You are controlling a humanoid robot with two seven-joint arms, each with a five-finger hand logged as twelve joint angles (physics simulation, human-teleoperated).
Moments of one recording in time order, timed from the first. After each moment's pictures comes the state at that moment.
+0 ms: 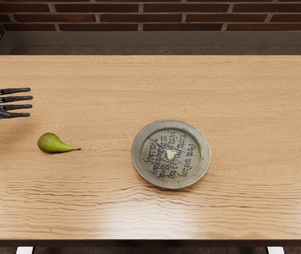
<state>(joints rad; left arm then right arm) -0.74 0.94 -0.67 -0.96 -0.18 -0.61 0.59 -0.02 0.00 0.29 0.23 0.01 -0.12 -0.30</state>
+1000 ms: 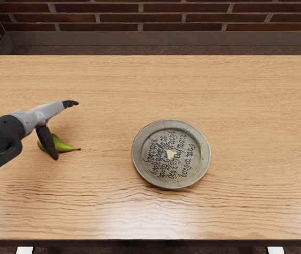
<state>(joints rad) -0.74 0.84 -0.48 -1.76 1.28 -0.01 0.61 -0.02 0.00 0.29 0.23 0.01 -0.12 -0.30</state>
